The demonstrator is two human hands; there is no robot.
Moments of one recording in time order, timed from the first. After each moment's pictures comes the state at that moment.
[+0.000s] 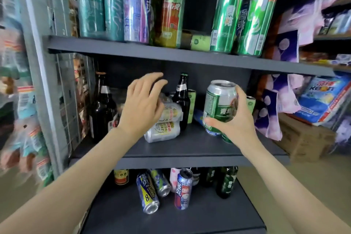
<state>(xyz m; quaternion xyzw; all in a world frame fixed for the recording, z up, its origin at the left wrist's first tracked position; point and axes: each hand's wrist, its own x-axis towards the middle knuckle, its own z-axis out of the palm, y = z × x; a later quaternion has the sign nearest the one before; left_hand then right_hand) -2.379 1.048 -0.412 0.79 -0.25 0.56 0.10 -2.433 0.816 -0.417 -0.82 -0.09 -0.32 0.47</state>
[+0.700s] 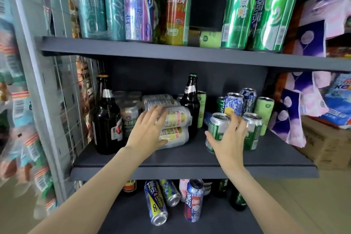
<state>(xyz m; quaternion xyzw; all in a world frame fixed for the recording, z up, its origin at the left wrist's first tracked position) -2.331 1.052 -0.479 0.92 -0.21 0.33 -0.04 -2.358 0.833 -0.493 -0.87 0.04 -0.40 0.29</state>
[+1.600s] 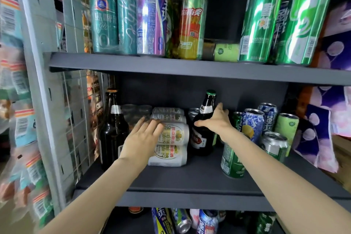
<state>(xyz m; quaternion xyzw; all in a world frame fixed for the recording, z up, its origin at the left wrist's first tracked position) -2.302 1.085 -0.471 0.90 -0.20 0.39 -0.09 -2.261 0.866 -0.411 -0.90 0.03 -0.11 0.43</state>
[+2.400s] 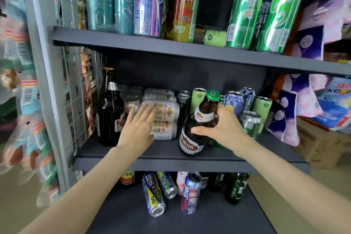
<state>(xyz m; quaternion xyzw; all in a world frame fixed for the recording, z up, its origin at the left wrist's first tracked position) -2.350 1.074 -0.482 0.94 -0.15 0.32 -0.03 -2.409 0.859 -0.415 -0.88 -0.13 -0.15 0.43</state>
